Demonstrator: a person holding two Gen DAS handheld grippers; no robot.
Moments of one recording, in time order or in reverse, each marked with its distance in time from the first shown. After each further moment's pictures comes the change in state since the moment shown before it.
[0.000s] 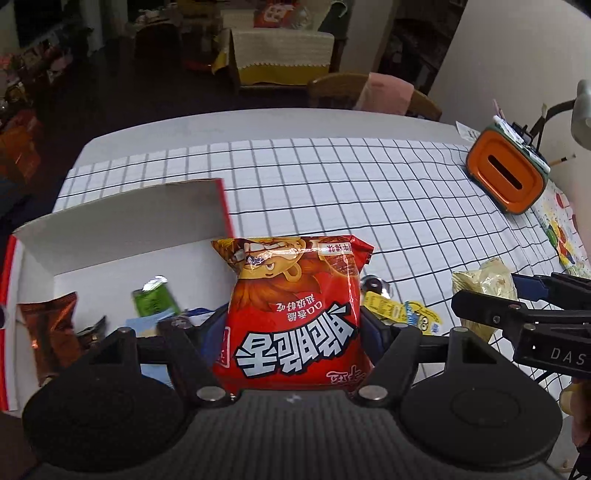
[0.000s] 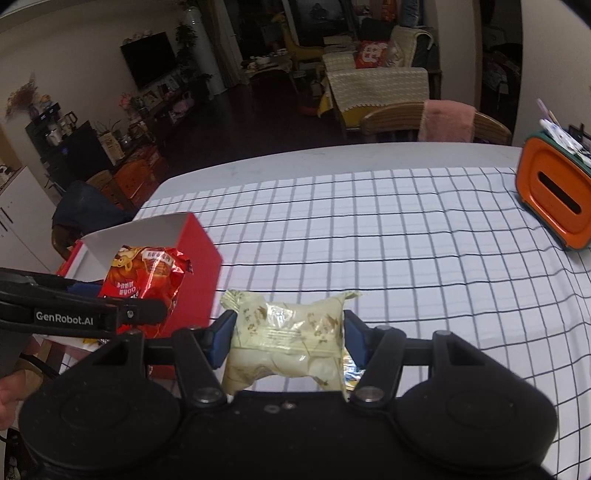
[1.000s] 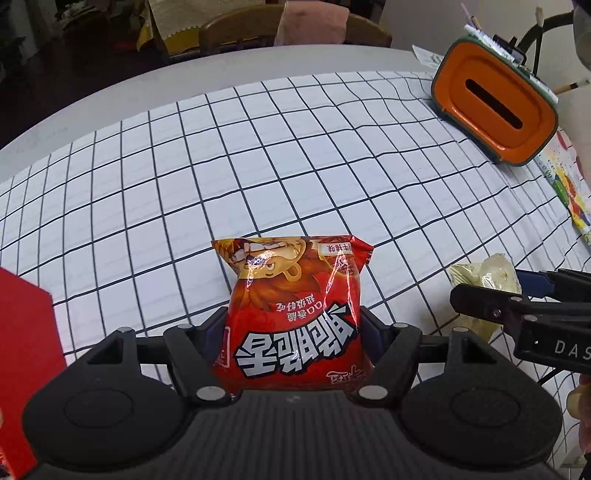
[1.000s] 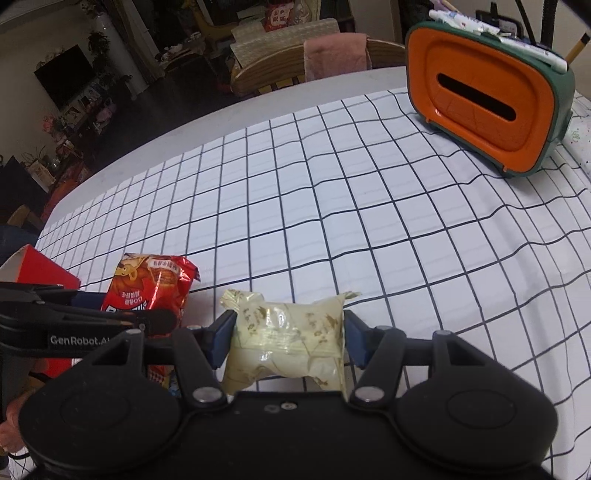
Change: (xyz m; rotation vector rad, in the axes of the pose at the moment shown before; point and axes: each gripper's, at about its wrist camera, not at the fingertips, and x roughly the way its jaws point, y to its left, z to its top) left arm 0.167 -0.137 0.052 0.163 0.154 -0.069; right arm 0.047 -0.164 -0.014 0.226 0.086 -0.123
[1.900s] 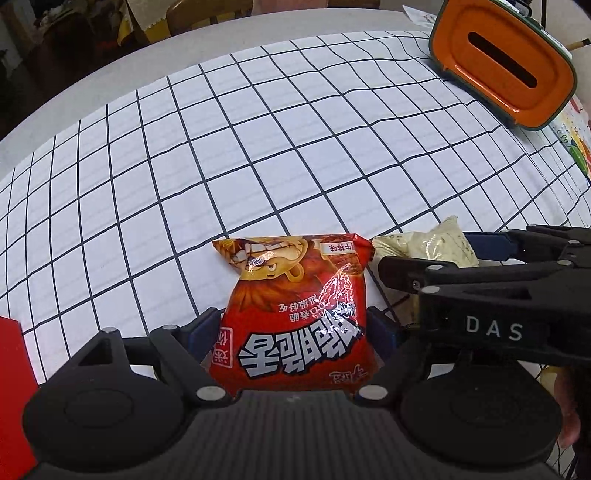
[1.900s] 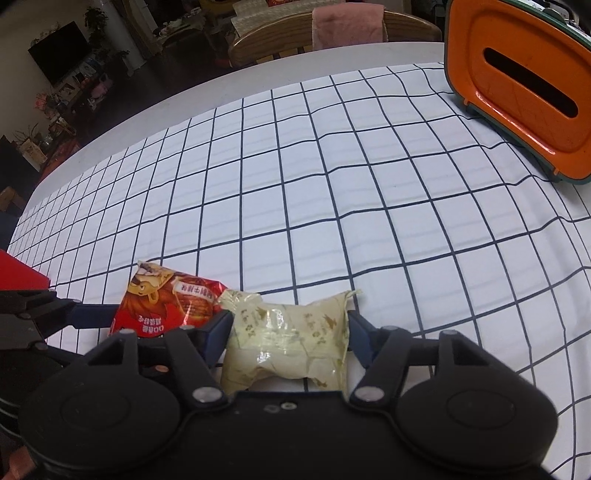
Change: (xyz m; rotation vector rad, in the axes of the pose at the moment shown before) left arm 0.073 -0.026 0.020 0.086 0.086 0.029; right arm 0.071 0.008 0.018 -0.023 0.079 -0.021
